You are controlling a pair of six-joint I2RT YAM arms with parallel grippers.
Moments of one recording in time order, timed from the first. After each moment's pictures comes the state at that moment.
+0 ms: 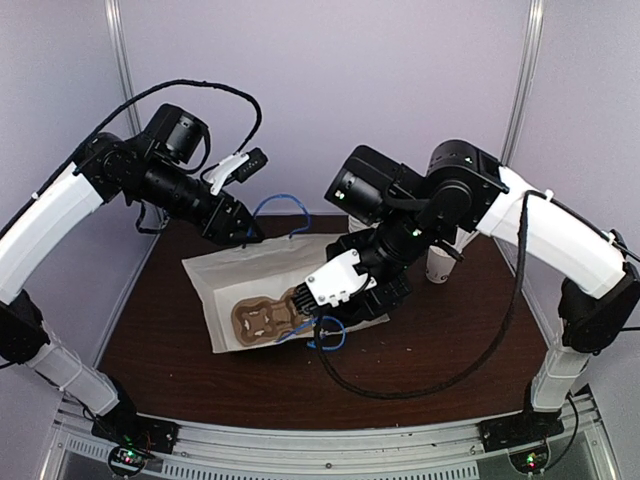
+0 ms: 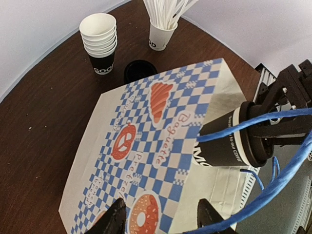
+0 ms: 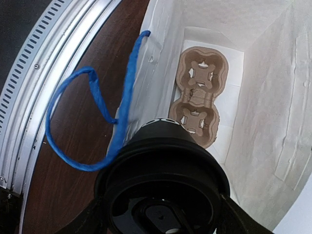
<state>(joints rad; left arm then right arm) -0.74 1.46 1.77 -1.12 0.31 0.02 1.20 1.79 2.11 -1.42 0.07 -0.96</state>
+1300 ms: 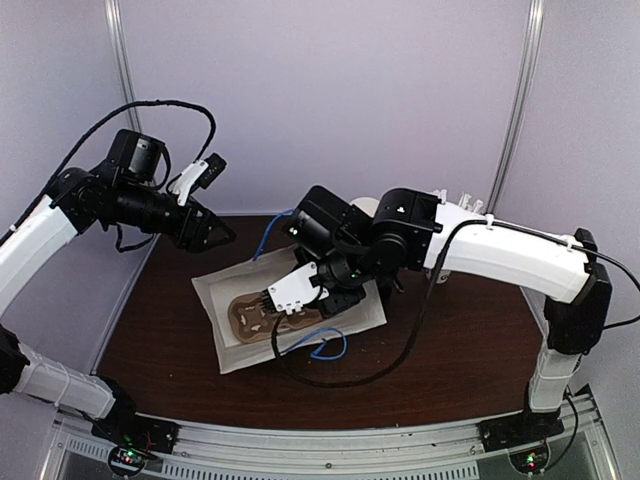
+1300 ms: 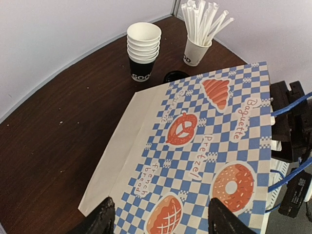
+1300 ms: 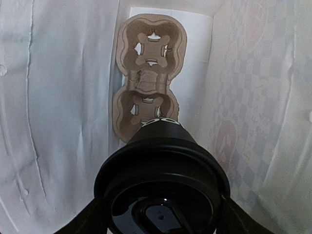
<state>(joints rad) -0.58 1.24 1.46 -0.90 0.34 0.07 1.21 1.87 1.94 -1.04 0.39 -0.98</state>
